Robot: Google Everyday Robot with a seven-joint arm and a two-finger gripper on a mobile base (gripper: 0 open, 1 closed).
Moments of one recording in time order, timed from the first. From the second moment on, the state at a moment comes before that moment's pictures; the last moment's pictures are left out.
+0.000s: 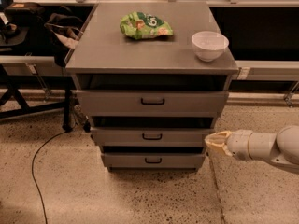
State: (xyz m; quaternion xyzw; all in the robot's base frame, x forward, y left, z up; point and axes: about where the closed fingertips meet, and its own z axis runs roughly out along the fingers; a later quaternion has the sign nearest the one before) arm 0.539 -0.229 0.631 -0.43 0.78 0.16 0.42
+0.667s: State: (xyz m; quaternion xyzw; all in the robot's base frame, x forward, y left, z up) arm 0.581 -0.230 0.584 -0.40 0.80 0.13 0.44
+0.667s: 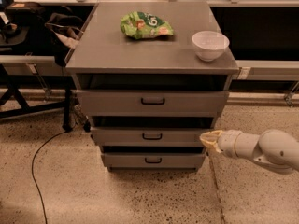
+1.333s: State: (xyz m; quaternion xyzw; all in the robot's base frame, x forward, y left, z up) arm 0.648 -0.234 0.545 -0.36 0.83 0.08 0.41
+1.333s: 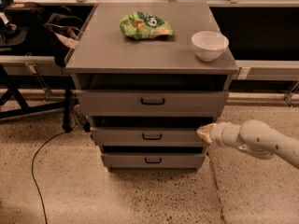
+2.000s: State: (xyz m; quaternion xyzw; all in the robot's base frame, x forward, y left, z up) arm 0.651 -0.236 0.543 -0.34 0.83 0.07 0.44
